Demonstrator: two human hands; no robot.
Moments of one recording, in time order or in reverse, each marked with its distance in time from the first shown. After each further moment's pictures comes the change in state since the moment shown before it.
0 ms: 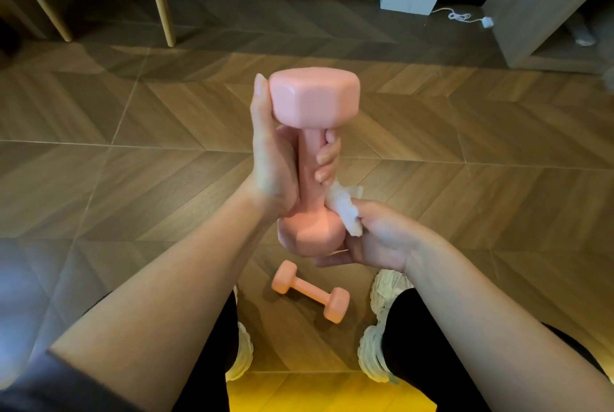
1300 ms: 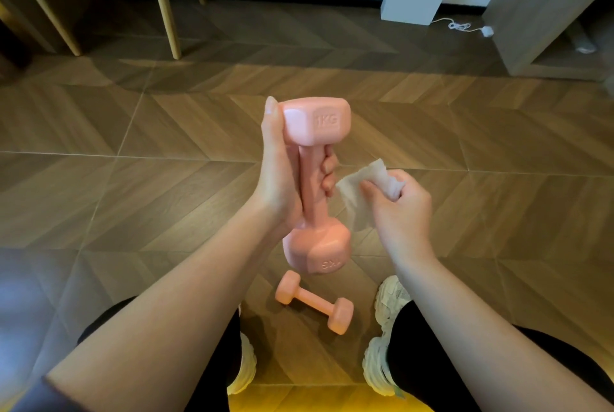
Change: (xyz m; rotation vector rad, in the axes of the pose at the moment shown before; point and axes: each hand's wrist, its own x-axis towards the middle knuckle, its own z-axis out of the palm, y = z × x) left_hand -0.001 0.001 0.004 0.017 0.208 -0.143; right_hand -0.001 -0.002 -0.007 -0.292 0.820 -0.706
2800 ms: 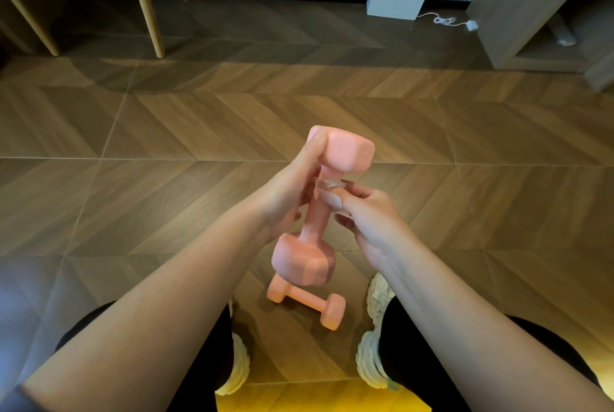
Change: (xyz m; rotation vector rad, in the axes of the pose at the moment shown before) left_hand 0.013 -0.022 -0.010 0.498 -0.093 -0.286; right_hand -0.004 -0.009 0.009 0.301 -0.348 0.401
